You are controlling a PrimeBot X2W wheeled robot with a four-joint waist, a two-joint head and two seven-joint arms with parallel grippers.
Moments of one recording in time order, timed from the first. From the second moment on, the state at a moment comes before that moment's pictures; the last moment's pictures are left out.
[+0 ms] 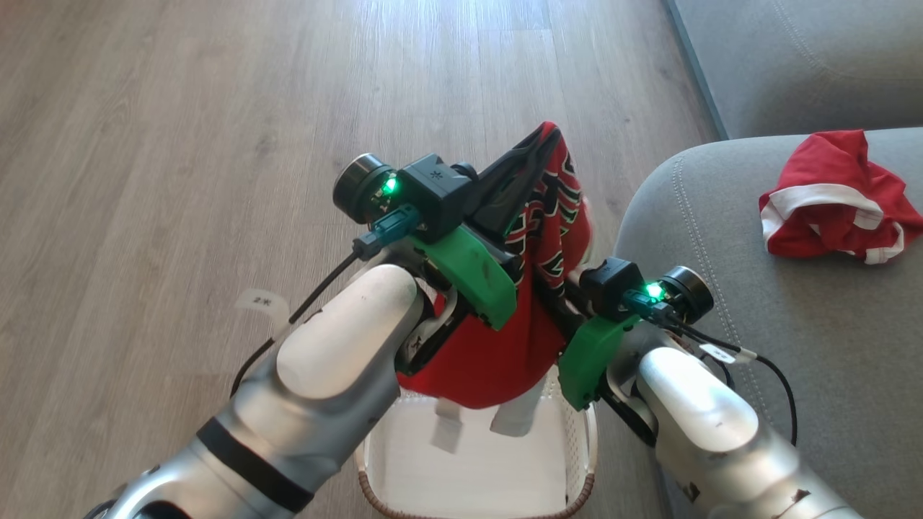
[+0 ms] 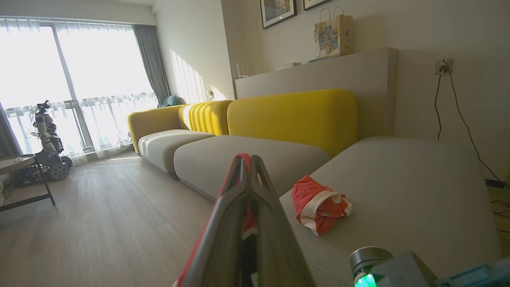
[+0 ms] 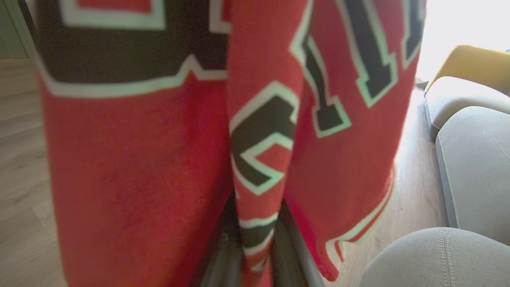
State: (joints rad) left arm -0.87 0.04 -0.86 0.44 -0.50 0.00 -0.12; right arm -0.55 -0.08 0.59 0.77 0.24 0.12 -0.25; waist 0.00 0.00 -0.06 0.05
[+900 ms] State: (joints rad) left arm -0.70 0.08 -0.83 0.59 -0.60 0.04 -0.22; right arm -0.55 -0.16 0.46 0.65 0.25 0.12 -0.25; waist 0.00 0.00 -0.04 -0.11
